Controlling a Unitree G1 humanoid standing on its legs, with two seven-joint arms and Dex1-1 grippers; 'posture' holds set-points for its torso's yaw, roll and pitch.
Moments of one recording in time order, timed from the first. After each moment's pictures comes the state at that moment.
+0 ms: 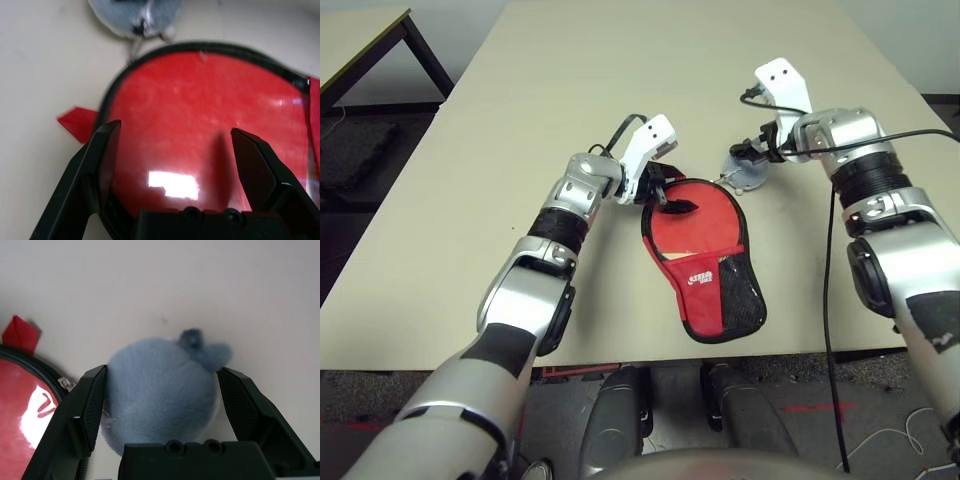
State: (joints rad) left arm -1.00 0.29 -0.24 0.82 0.07 0.22 -1.12; right arm -1.28 -0.34 0.18 1.03 0.01 0.73 0.53
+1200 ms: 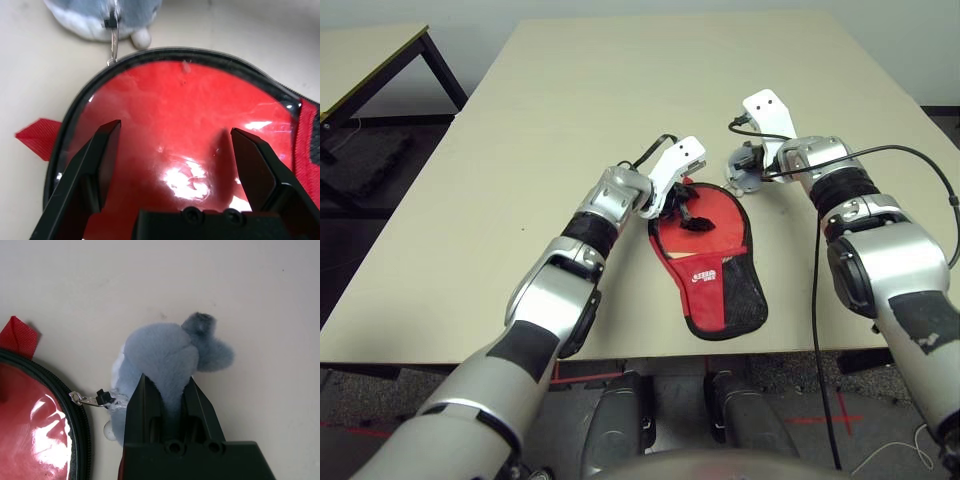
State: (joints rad) left arm -1.10 0.16 -0.26 1.02 0.12 0.28 -1.04; right arm -1.28 -0.28 0.12 1.18 -0.05 0.59 0.46
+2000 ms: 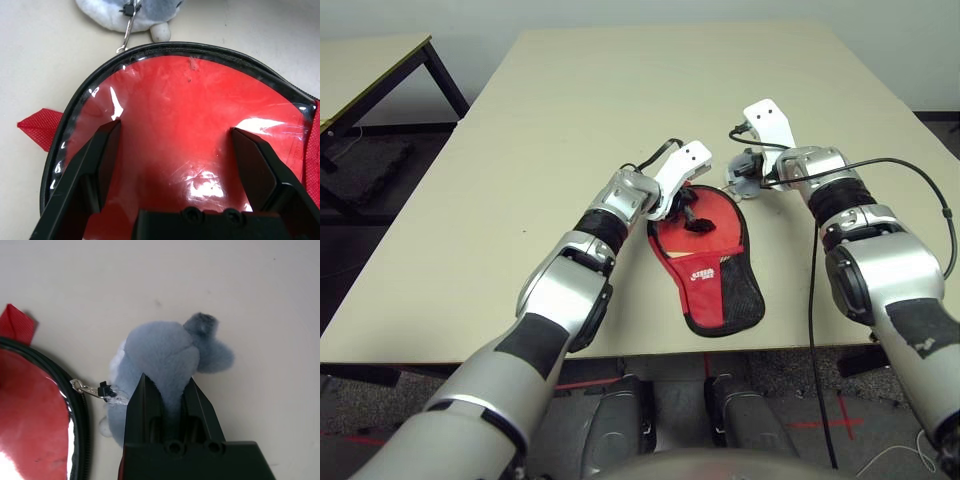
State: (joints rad) left arm -1.11 0.12 -0.27 1.10 0.15 0.31 -0.94; right arm -1.19 -0.31 0.10 1.09 -0.05 0.59 0.45
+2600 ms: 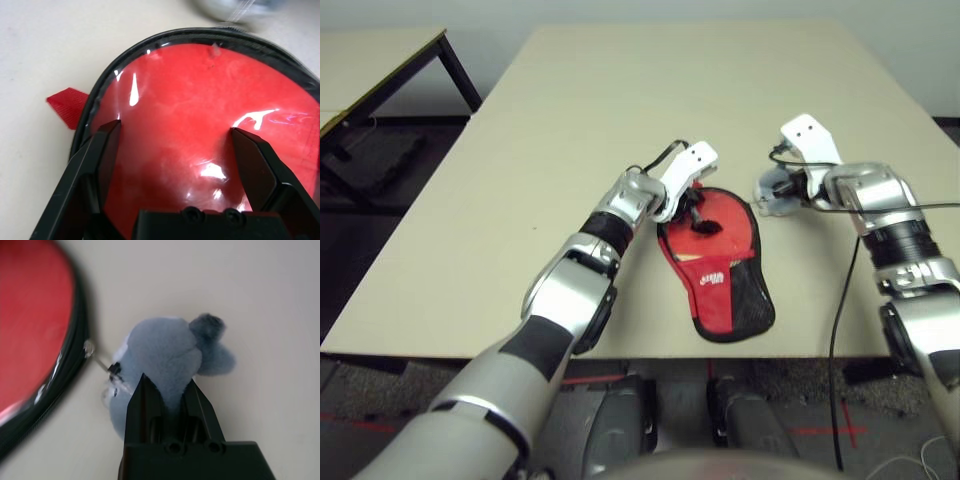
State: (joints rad) left arm -1.11 0.11 -0.26 1.09 0.14 0.31 -0.94; right arm -0.74 -0.74 0.25 0.05 0.04 1.17 0.79
